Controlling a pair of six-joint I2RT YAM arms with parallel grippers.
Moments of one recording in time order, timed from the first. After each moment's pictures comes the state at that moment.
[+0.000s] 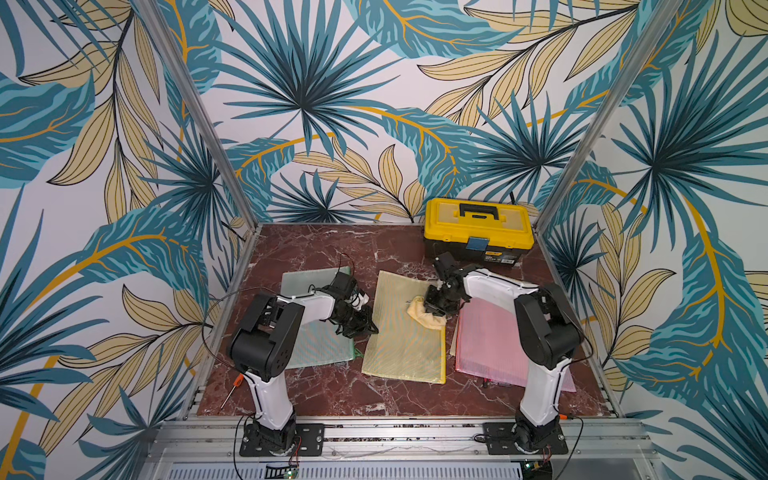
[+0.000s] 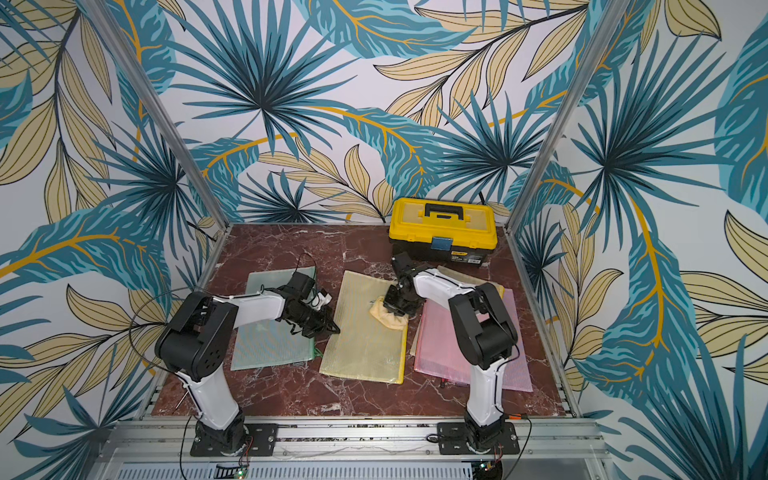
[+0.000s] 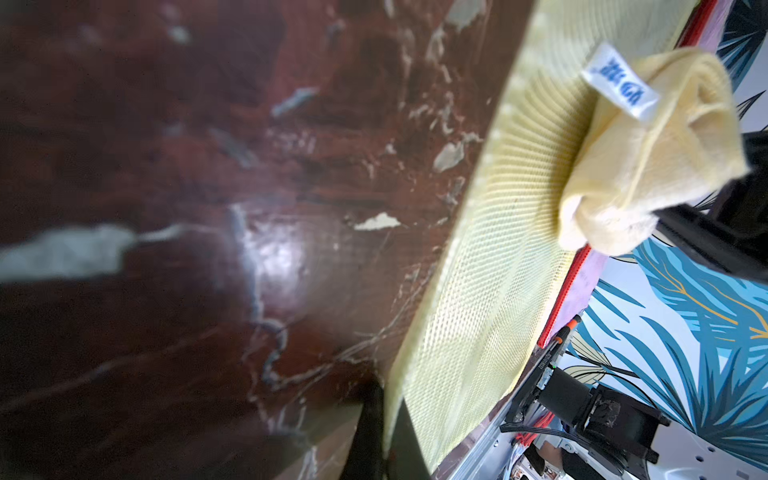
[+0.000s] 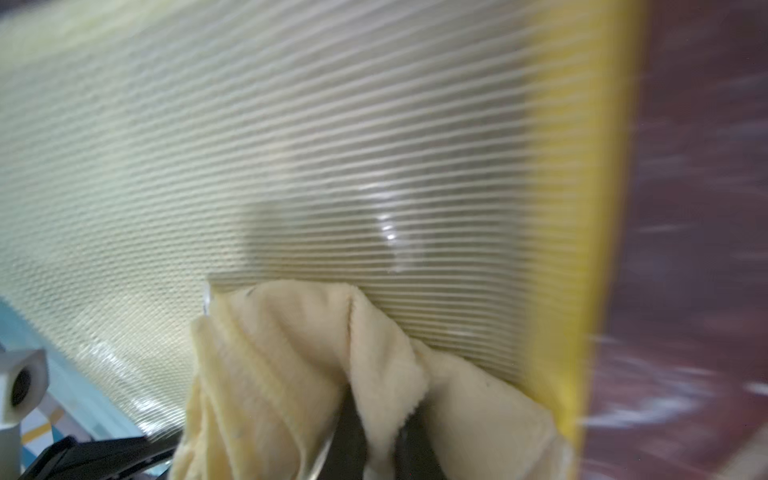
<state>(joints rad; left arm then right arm) -0.35 1.83 0.96 -0.38 0.67 -0.58 0.36 1.91 1.27 -0.69 -0.19 0.80</state>
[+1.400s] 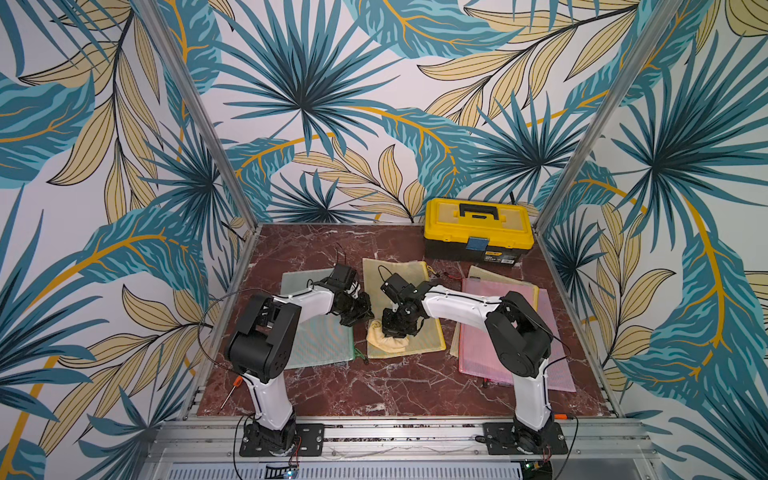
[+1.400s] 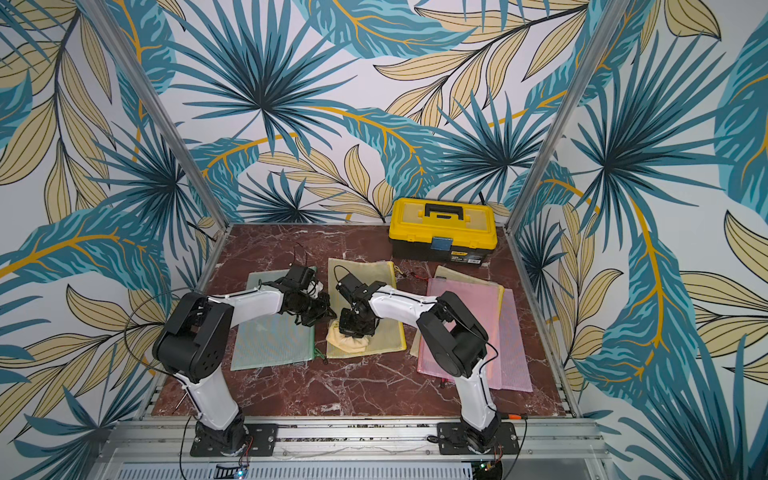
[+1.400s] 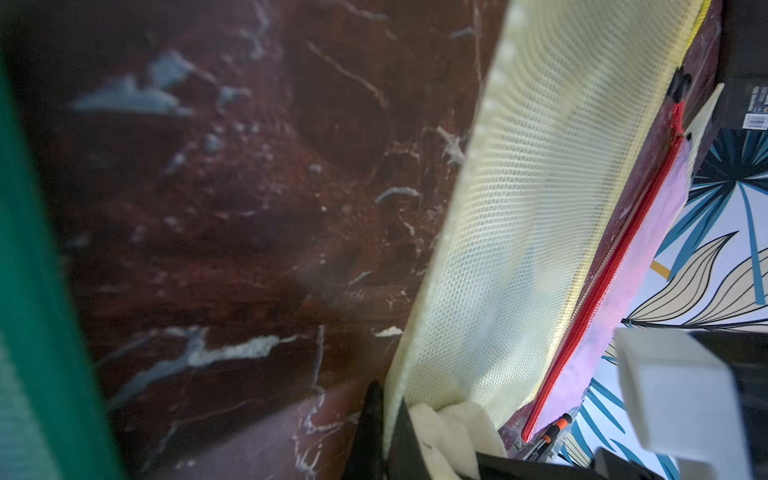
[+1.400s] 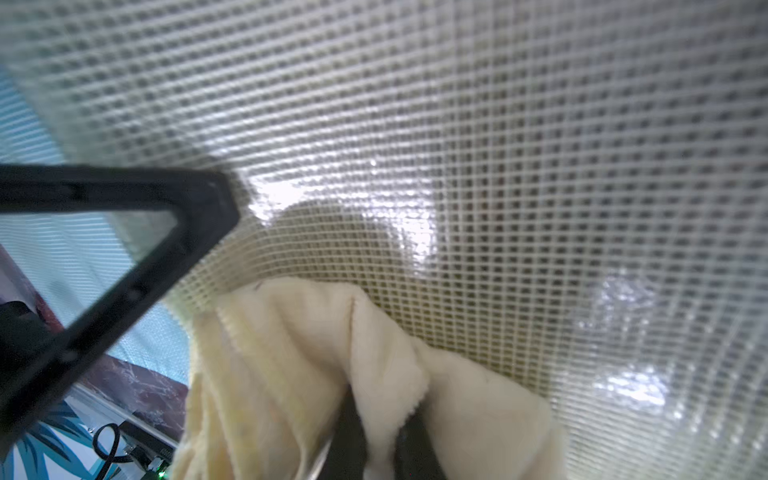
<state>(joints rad) -0.34 1.81 1.02 -0.34 0.50 -0.77 0.75 2.02 1.39 -0.64 -0.26 0.88</state>
